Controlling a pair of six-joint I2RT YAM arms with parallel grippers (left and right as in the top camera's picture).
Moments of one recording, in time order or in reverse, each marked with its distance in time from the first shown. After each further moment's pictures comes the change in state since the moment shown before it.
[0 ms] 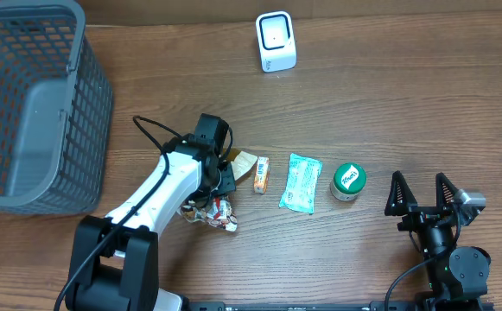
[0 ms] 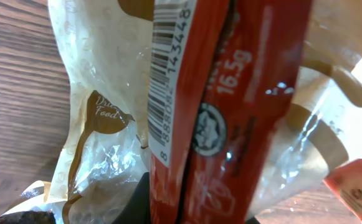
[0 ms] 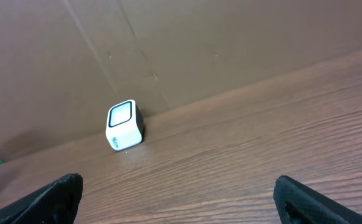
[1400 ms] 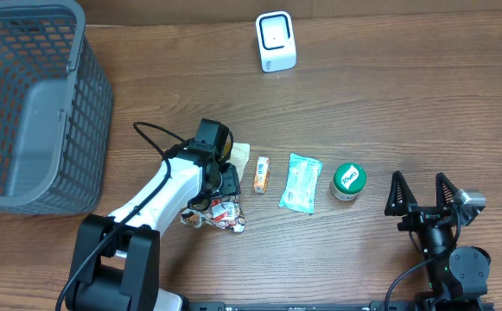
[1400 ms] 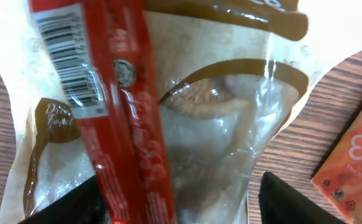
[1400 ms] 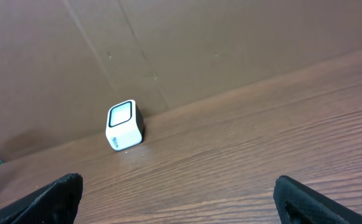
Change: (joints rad) left arm -0.002 0.000 -0.051 0.089 -0.007 -0.006; right arm 0.000 0.000 0.000 0.000 0.000 0.000
